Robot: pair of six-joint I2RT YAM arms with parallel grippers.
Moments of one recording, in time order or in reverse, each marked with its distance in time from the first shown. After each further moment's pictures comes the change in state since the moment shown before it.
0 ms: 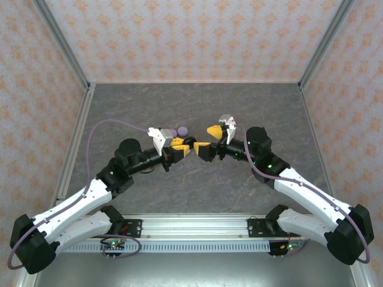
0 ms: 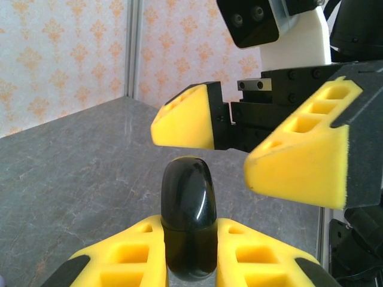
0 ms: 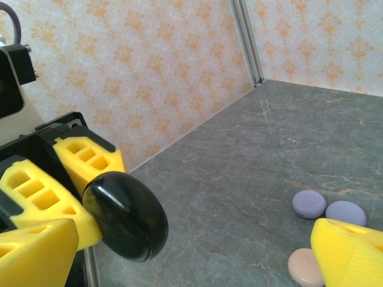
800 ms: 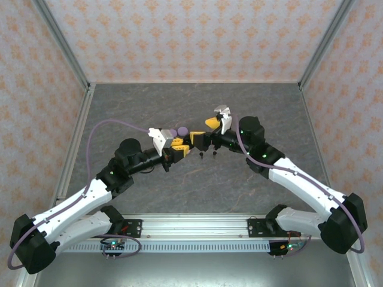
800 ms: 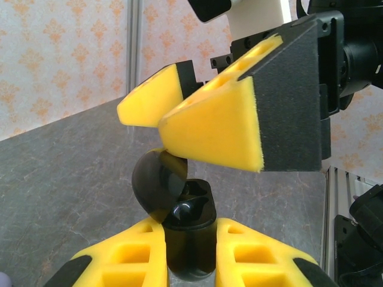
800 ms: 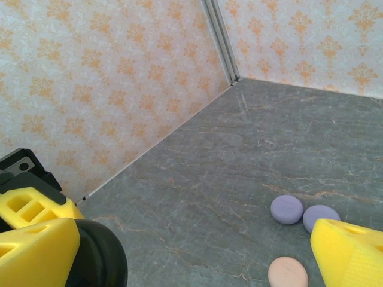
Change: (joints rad) left arm 0.000 0.000 0.000 -0.006 0.000 0.022; right arm 0.000 0.120 0.139 -0.082 0.071 -0.004
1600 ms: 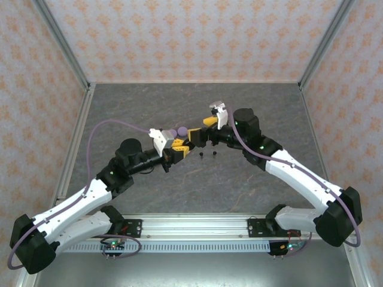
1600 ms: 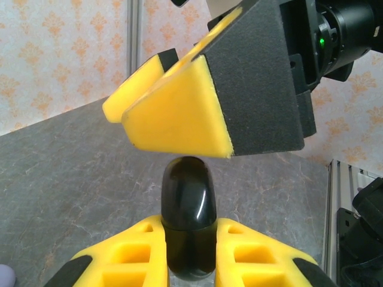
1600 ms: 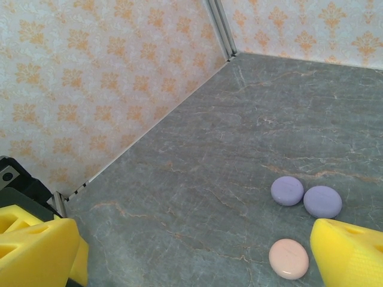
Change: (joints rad) left arm 0.000 0.000 0.000 -0.024 -0.003 0.018; right arm -0.013 0.070 0.124 -0.158 -0.023 0.000
